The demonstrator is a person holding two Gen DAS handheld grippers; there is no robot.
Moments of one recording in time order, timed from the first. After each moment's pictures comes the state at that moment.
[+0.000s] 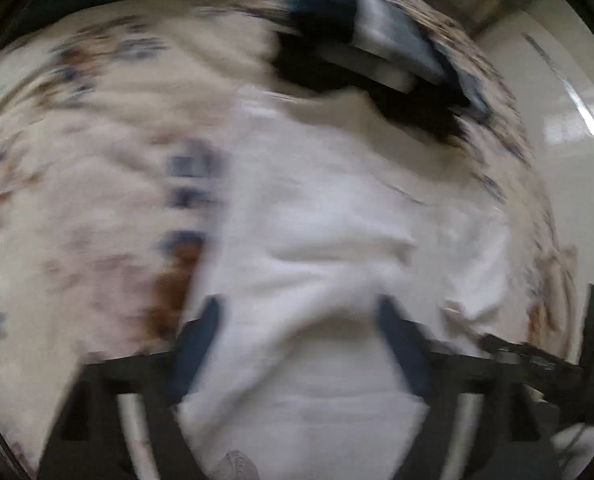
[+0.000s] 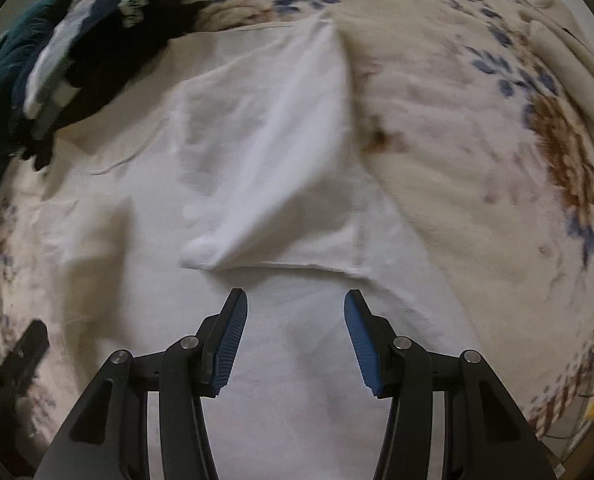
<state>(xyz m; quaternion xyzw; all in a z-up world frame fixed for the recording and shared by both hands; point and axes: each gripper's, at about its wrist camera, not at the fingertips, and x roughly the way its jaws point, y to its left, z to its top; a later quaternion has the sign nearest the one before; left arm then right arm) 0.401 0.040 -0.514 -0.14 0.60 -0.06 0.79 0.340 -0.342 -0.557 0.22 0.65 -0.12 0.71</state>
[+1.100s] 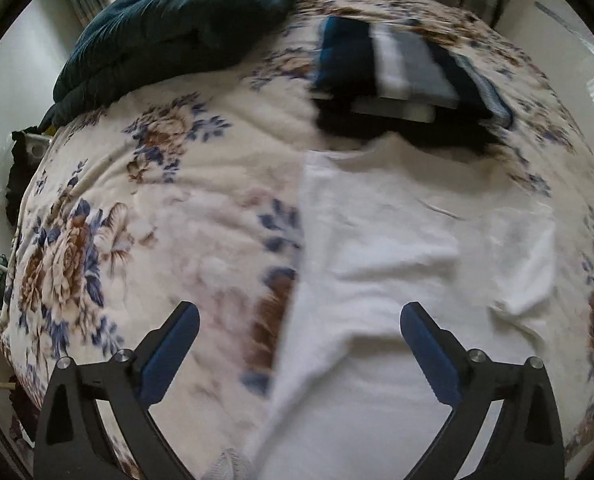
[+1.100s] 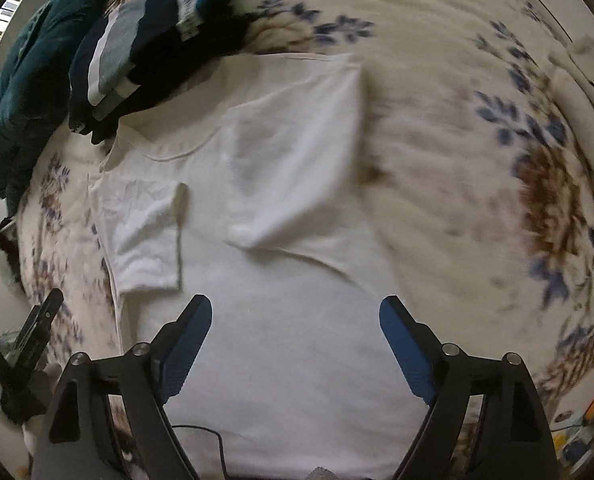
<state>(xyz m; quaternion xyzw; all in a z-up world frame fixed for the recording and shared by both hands) 0.378 -0.016 -0.446 0.02 0.56 0.02 0.83 0.346 -0.411 -0.454 0.20 0.70 -0.03 0.69</state>
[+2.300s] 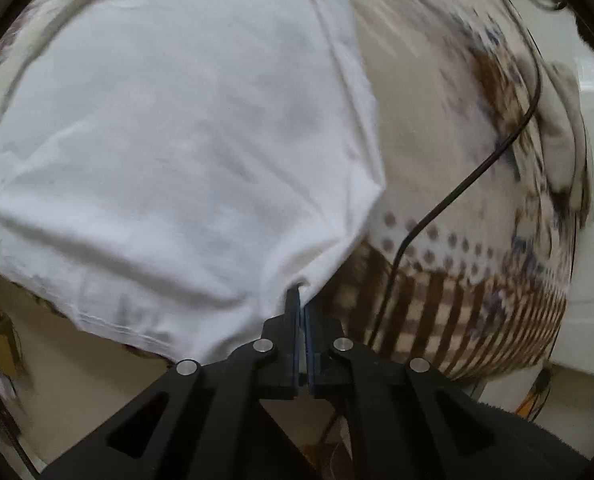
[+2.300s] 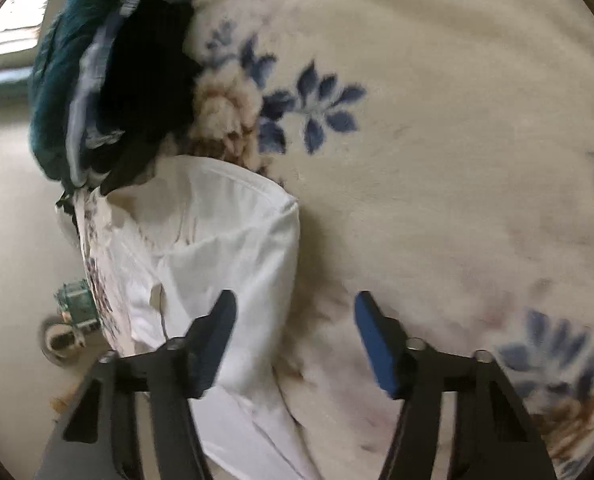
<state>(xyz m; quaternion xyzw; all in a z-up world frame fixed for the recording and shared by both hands) 0.097 -0.277 -0.542 -0.11 0.70 0.00 0.71 0.518 -0.526 -0.588 0.28 0.72 0.13 0.62</state>
